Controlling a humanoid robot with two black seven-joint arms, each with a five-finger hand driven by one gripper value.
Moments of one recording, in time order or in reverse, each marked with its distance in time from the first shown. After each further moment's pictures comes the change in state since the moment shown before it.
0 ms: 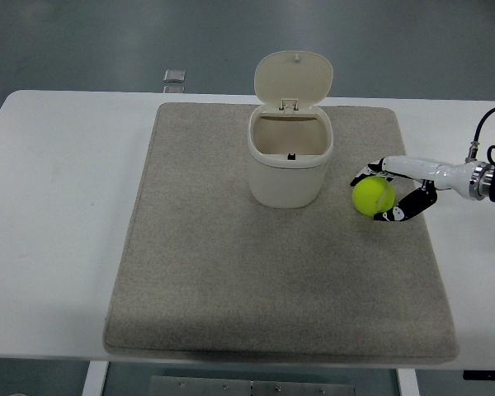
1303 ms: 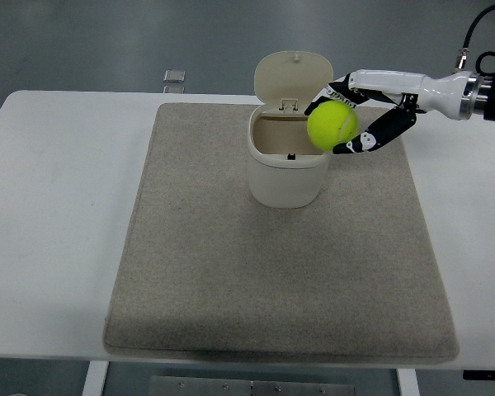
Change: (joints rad) left arm 0.000 0.000 0.000 0.000 0.000 0.000 0.000; right arm 0.251 0.046 0.069 0.038 0.245 0.217 0.053
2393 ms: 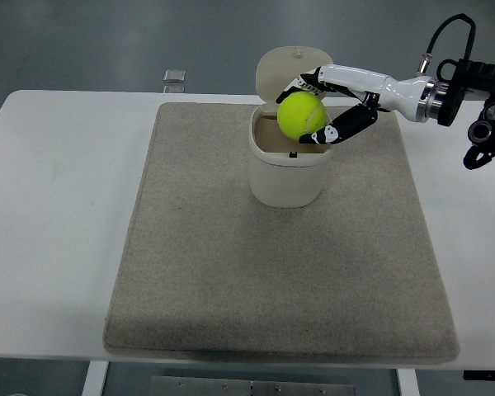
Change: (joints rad) left arm 0.000 0.000 0.000 0.000 -0.001 0.000 0.000; right arm -0.032 0.130 -0.016 -0.075 0.022 -0.164 -0.024
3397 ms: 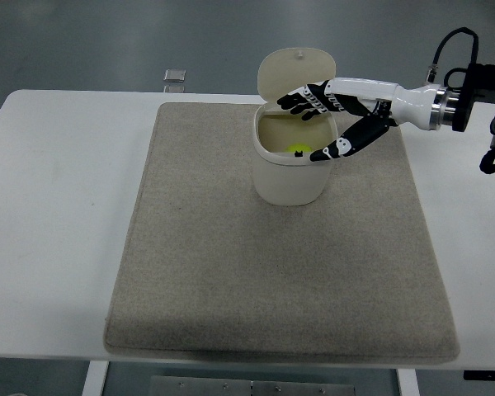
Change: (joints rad) left arm 0.000 0.000 0.000 0.000 0.000 0.000 0.000; right arm -0.005 -0.065 0.017 0.001 0.193 0.239 -0.001
